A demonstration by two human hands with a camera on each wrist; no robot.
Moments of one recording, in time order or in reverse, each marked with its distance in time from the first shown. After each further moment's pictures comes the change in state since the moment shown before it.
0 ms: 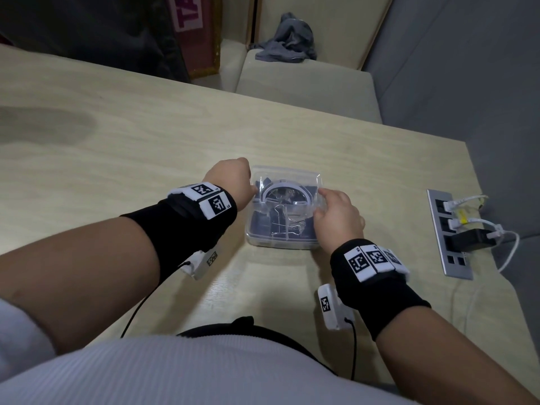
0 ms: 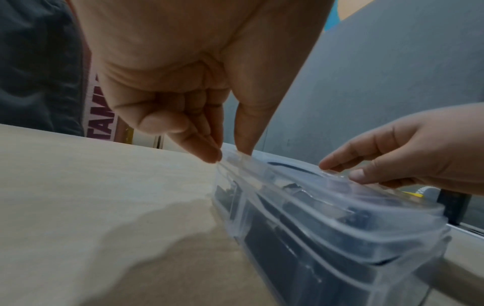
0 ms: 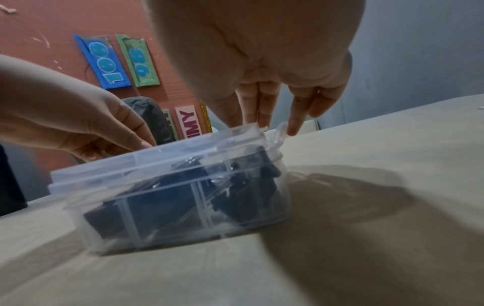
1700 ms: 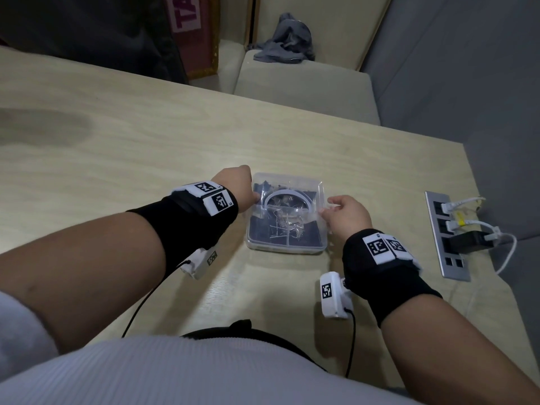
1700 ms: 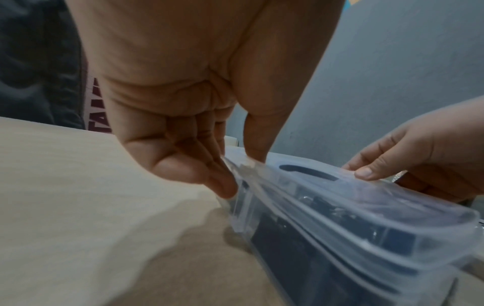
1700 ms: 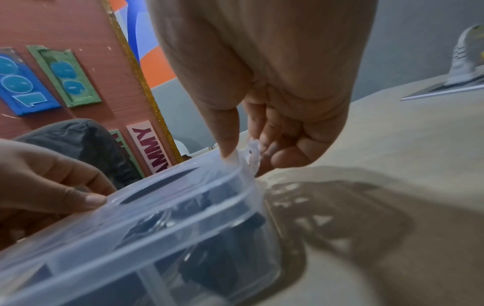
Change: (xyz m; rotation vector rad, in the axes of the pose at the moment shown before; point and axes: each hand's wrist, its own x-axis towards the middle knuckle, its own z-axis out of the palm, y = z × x) left_hand 0.000 0.010 -0.002 0.016 -0.187 -0.051; right_hand 0.025 0.016 -0.008 0.326 -0.081 0.262
